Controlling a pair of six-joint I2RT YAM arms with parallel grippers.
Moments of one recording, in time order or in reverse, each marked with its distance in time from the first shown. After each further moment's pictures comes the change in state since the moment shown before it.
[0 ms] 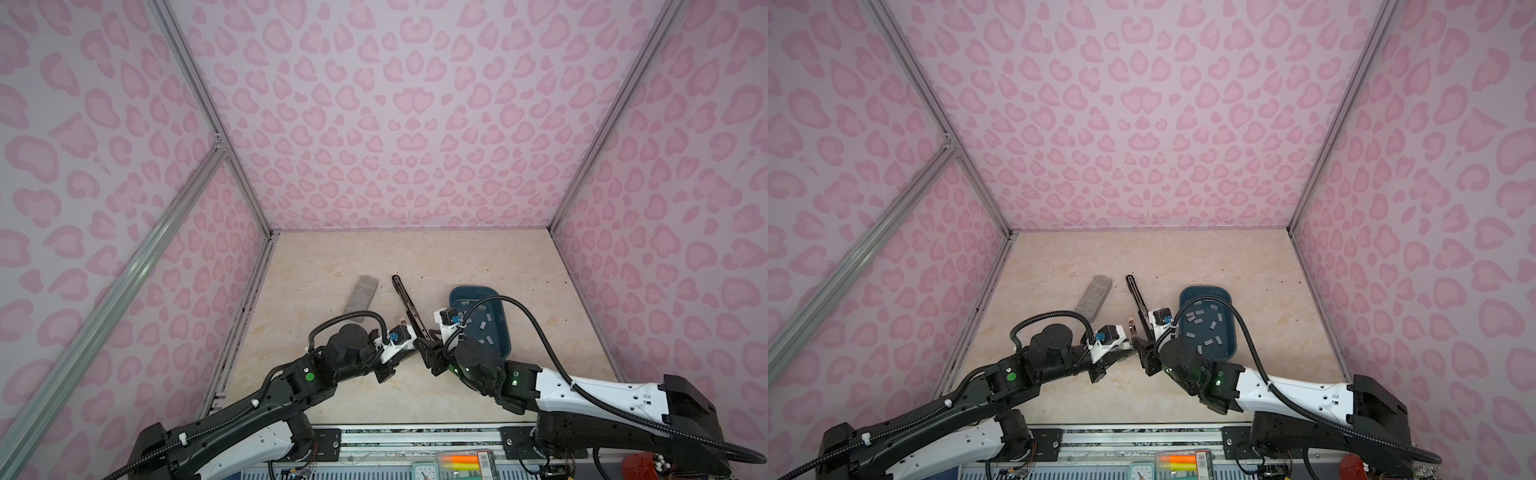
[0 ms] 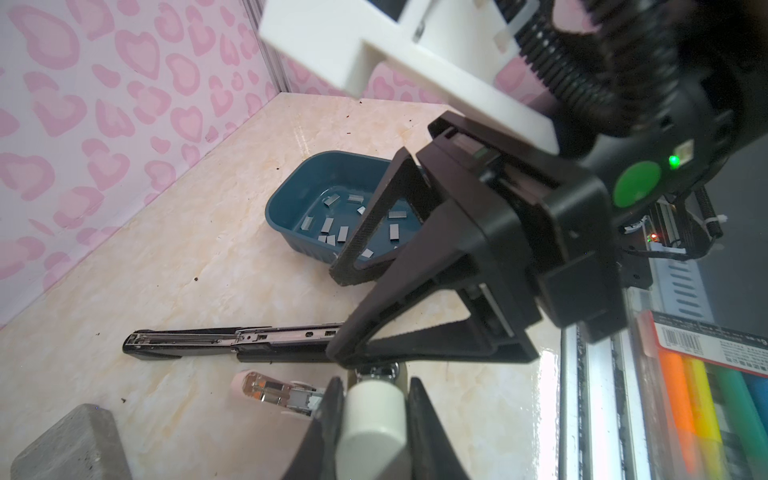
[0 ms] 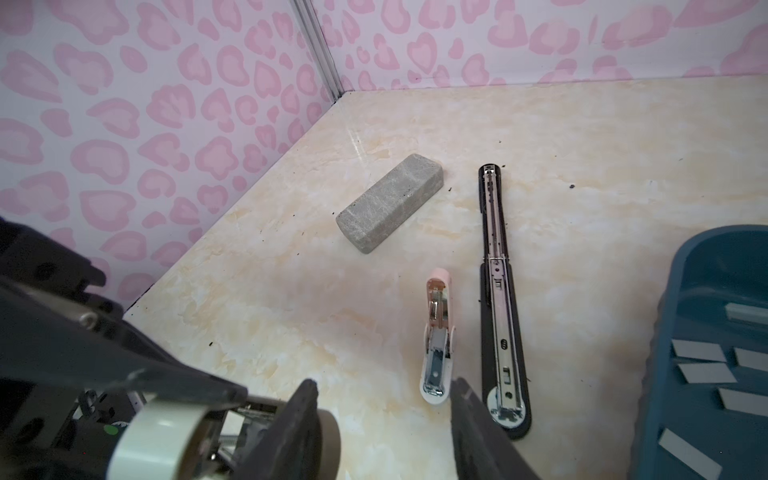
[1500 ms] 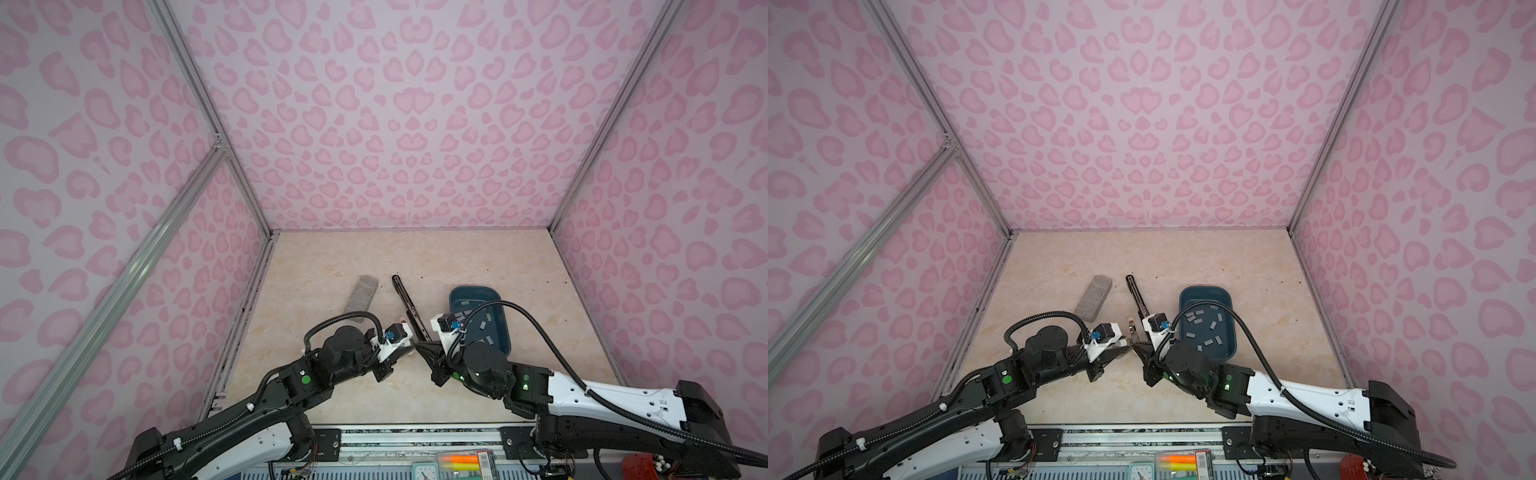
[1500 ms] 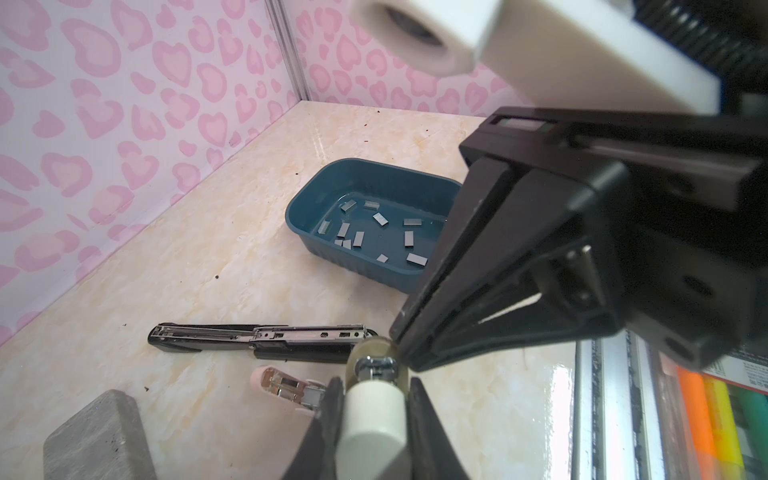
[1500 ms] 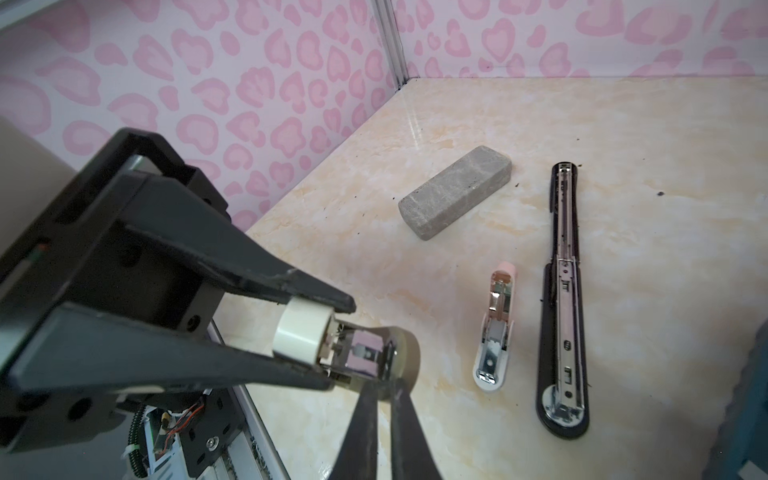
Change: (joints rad) left arm 0.000 -0.033 -0.011 0.008 -0.047 -0.019; right arm 0.040 -0.065 0.017 -0.035 -0.145 -0.037
